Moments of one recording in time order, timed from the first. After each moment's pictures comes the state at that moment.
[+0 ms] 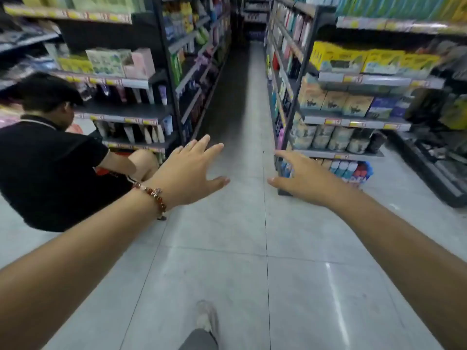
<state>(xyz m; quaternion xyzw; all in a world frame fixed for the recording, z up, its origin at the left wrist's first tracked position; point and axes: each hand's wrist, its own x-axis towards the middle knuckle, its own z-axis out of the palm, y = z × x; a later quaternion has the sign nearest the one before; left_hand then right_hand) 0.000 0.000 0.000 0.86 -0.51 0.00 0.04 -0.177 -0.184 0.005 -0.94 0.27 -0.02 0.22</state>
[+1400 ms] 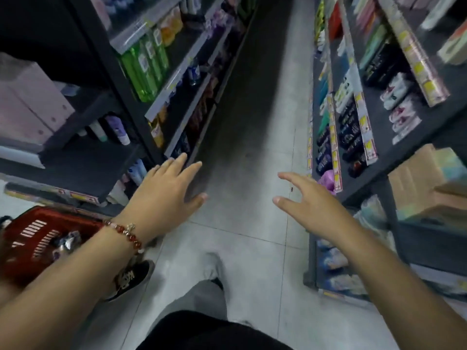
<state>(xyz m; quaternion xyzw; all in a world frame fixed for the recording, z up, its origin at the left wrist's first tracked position) 0.696 -0.603 -0.092 0.91 -0.40 -0.10 0.03 0.518 -0.835 -0.084 -0.91 0.26 0.03 0.32</state>
